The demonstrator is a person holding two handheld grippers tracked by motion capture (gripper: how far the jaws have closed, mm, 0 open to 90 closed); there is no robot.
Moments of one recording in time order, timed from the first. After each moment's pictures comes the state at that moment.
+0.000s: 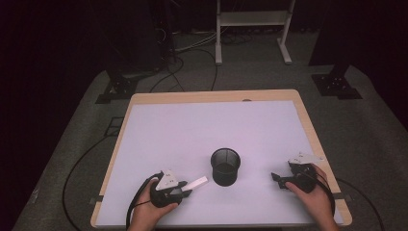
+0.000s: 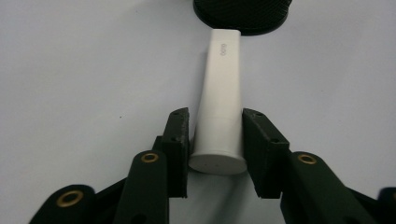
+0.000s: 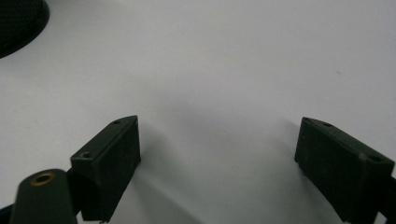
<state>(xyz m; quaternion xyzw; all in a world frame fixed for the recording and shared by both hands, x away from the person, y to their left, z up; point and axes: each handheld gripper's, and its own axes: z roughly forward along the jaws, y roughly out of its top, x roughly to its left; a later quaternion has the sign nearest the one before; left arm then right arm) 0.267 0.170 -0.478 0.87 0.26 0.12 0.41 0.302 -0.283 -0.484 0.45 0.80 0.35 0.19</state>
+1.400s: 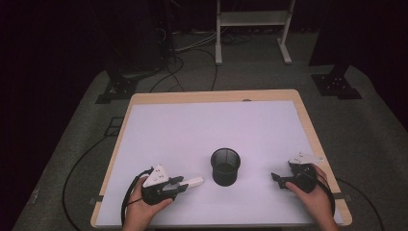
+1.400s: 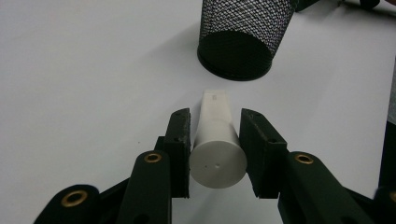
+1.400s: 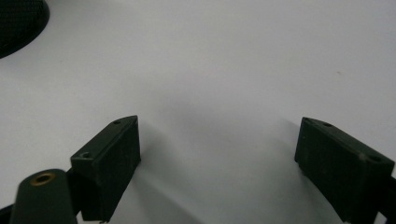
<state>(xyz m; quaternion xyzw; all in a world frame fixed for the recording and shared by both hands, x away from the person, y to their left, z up) 0.262 0.185 -0.448 0.84 0.28 0.12 0.46 0.302 -0.283 -0.484 0.45 0.80 0.35 0.19</state>
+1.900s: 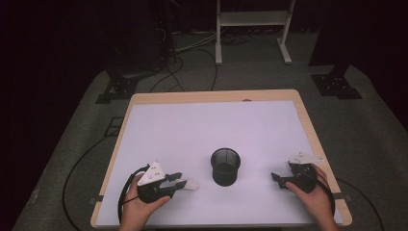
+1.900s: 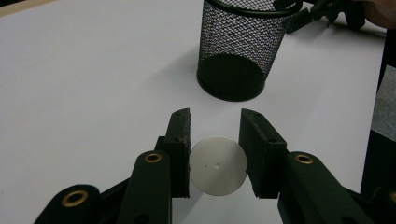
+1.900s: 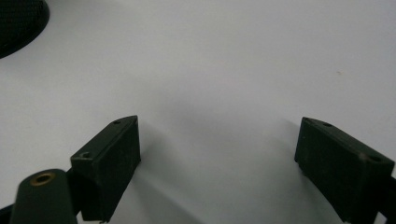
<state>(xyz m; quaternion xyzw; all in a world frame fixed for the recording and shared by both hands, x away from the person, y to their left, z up) 0.259 0.188 -0.427 0.83 0.27 0.13 0.47 0.302 -0.283 -0.484 0.45 0.80 0.35 0.19</state>
